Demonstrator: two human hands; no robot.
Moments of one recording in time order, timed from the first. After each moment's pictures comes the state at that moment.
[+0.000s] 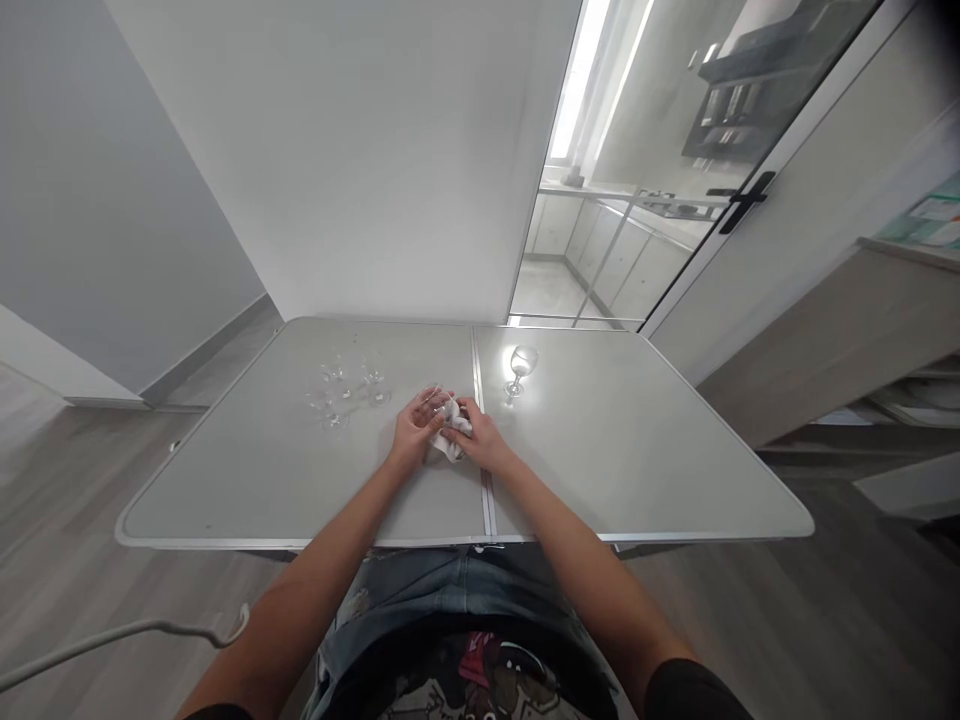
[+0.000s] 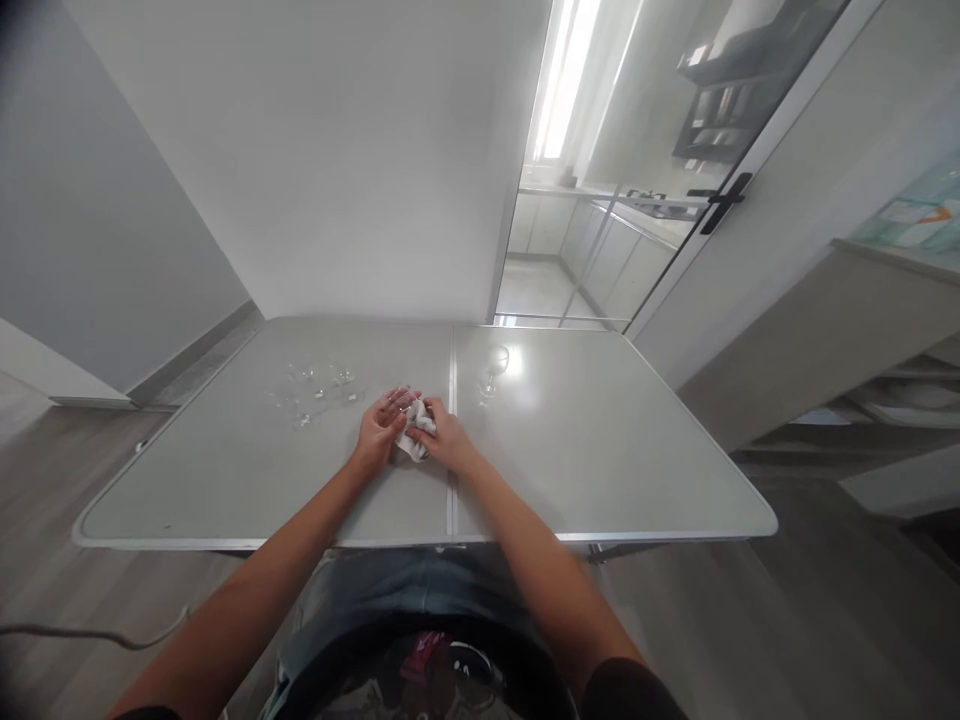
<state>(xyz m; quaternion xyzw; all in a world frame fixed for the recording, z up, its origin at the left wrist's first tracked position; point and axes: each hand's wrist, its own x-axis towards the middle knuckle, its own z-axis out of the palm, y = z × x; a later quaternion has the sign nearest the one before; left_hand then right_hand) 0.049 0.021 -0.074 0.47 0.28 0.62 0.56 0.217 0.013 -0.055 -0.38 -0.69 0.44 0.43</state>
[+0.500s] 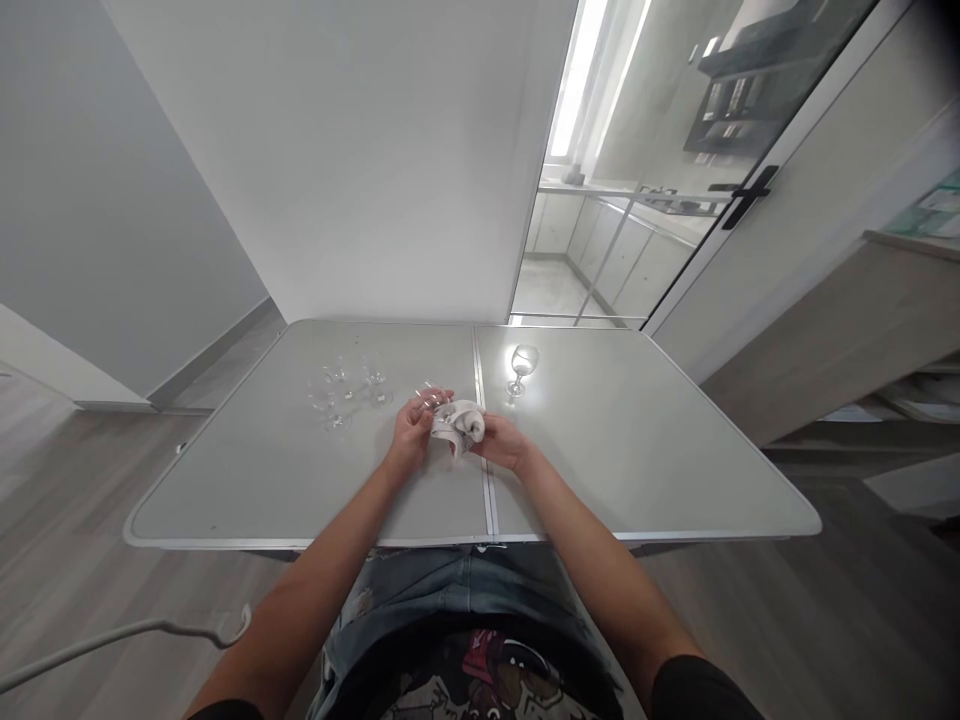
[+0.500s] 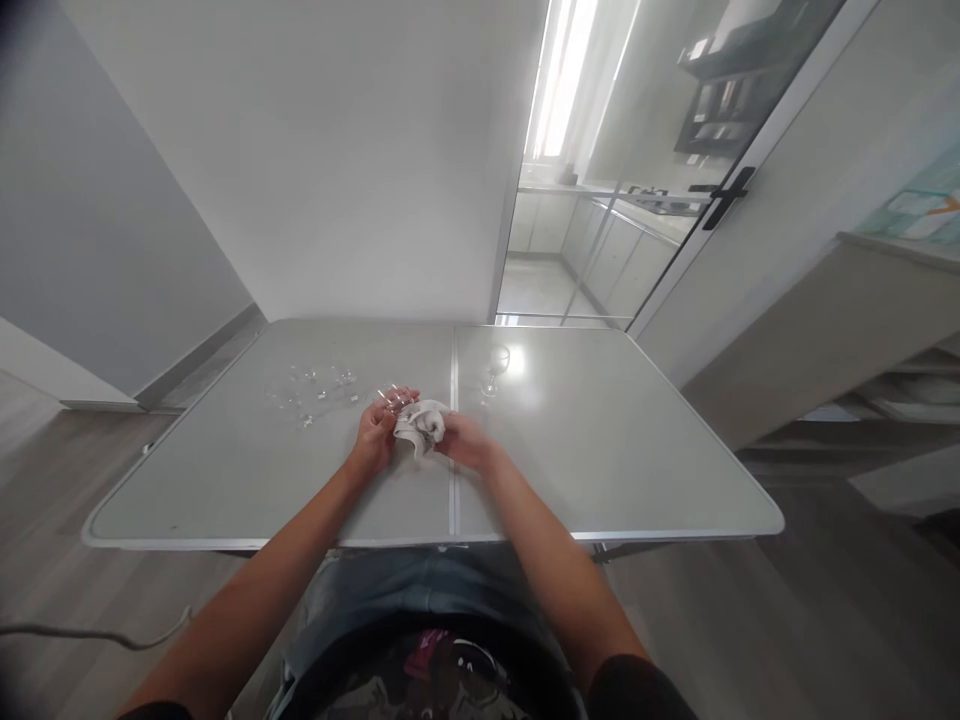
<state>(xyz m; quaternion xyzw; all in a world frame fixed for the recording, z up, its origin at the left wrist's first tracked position) 0.045 0.016 -0.066 0.44 0.24 0.62 0.61 0.231 0.020 -0.053 -0.27 -0.45 0.76 0.38</state>
